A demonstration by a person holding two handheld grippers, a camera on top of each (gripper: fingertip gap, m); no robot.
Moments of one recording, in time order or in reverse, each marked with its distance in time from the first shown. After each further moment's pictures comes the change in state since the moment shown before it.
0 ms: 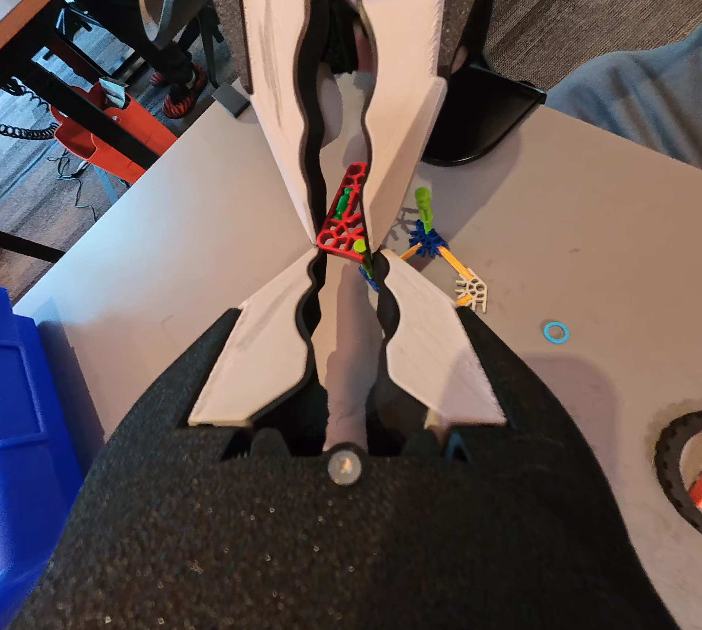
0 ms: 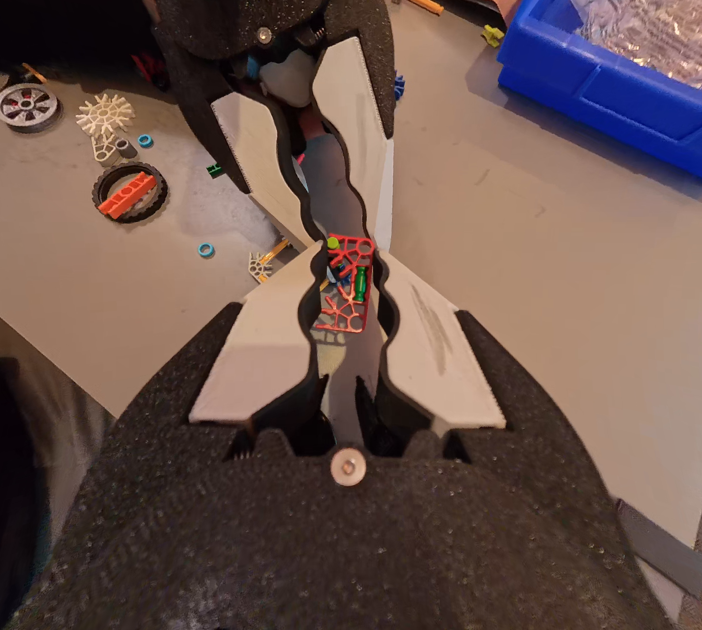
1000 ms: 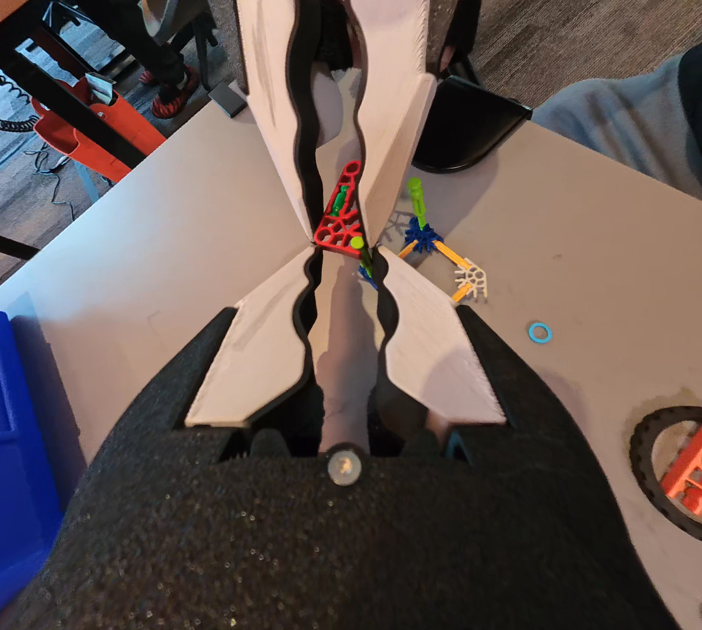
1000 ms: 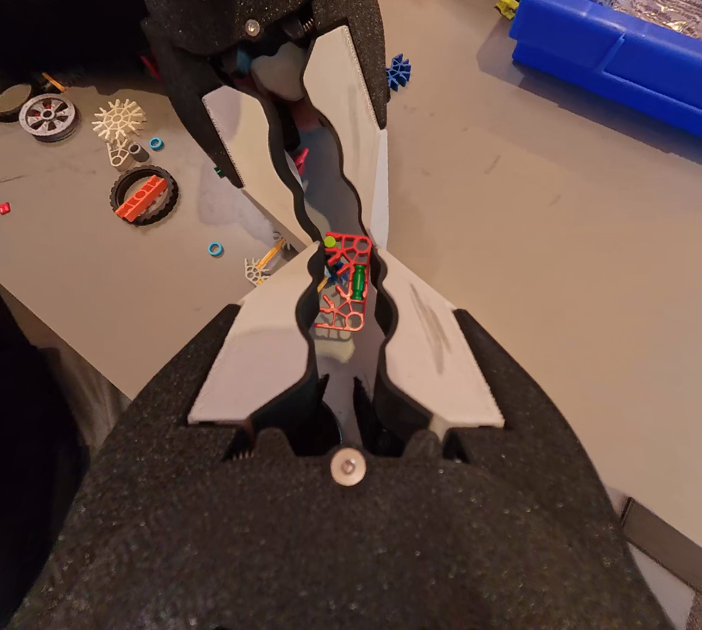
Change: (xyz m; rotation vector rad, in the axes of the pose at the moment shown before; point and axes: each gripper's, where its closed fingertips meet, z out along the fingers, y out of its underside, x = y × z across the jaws) left arm 0.003 -0.001 -0.003 0.030 0.027 -0.054; right arm 0.000 0.001 -0.001 -0.053 -0.048 0.061
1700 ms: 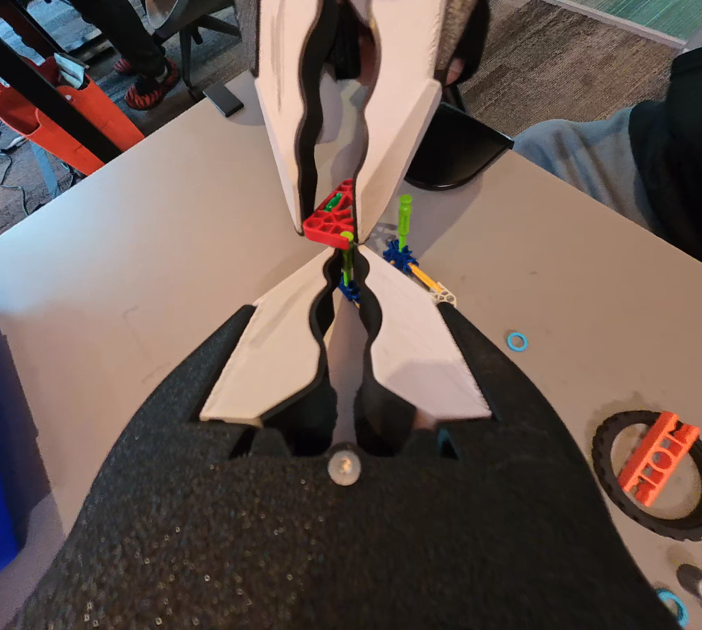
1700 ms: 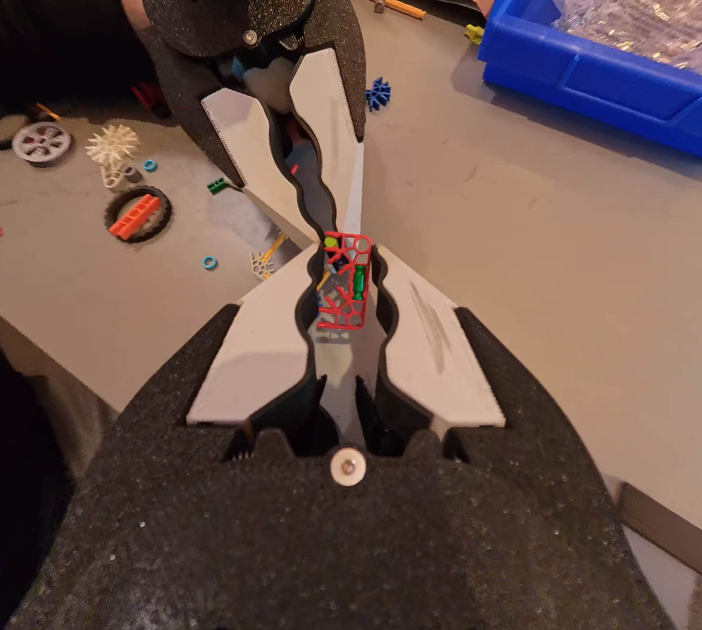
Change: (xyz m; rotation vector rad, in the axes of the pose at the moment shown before) left arm 0.002 -0.005 -0.004 0.032 0.047 -0.102; right arm 0.004 -0.005 -0.006 0.069 0.036 0.030
